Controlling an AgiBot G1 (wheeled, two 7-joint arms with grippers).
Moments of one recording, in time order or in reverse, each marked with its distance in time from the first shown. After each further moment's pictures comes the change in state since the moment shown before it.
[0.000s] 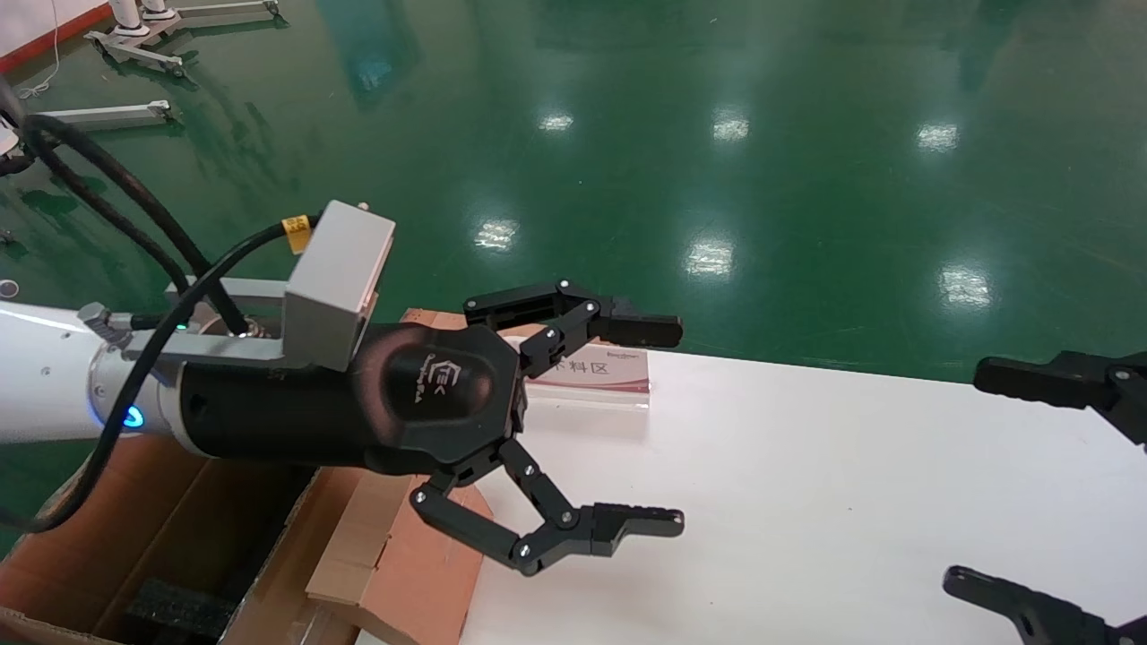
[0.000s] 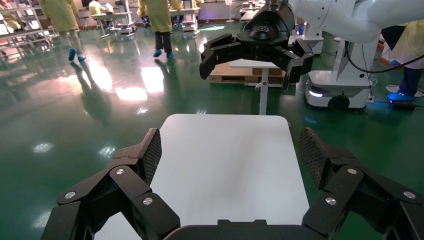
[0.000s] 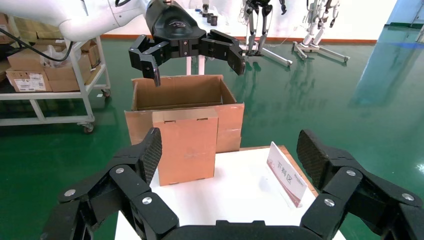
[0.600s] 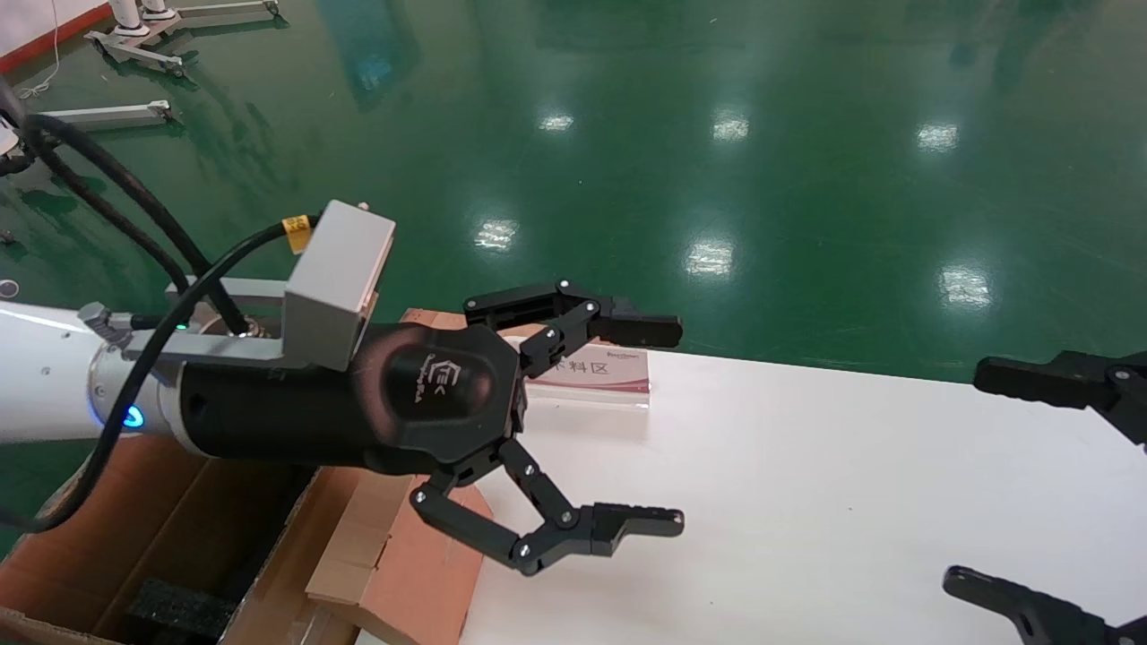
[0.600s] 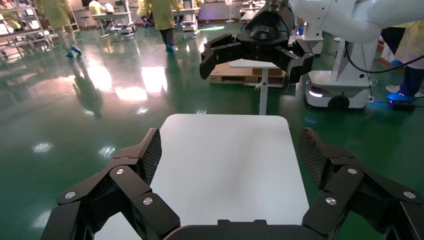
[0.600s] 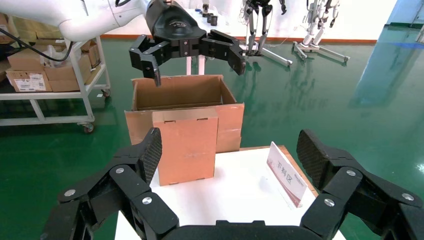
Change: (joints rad) left arm -0.008 -0.011 0.008 -0.002 0.024 -0.008 -0.014; right arm 0.000 0.000 0.000 0.000 0.000 0.000 0.000
